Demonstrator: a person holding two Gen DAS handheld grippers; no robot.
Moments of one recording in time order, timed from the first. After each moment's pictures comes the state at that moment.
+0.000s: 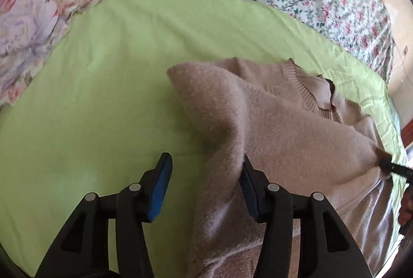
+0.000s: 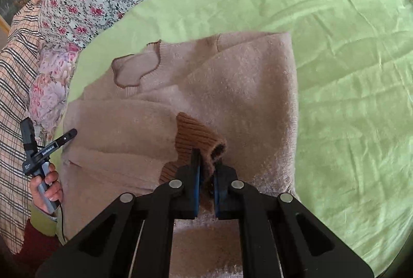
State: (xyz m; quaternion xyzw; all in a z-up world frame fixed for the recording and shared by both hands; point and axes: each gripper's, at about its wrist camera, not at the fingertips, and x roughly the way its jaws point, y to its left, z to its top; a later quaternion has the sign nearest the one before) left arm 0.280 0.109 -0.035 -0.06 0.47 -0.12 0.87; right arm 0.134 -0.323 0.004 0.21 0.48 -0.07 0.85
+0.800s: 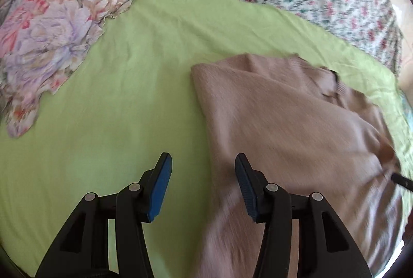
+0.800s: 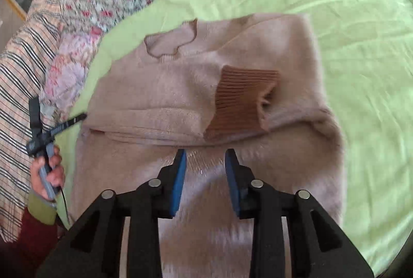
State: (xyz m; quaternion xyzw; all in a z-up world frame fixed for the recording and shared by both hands) left arm 0.210 0.126 -0.005 -0.02 0.46 -0.08 0.89; right arm 0.068 -0.271 0.008 0.24 0.46 0.00 0.86
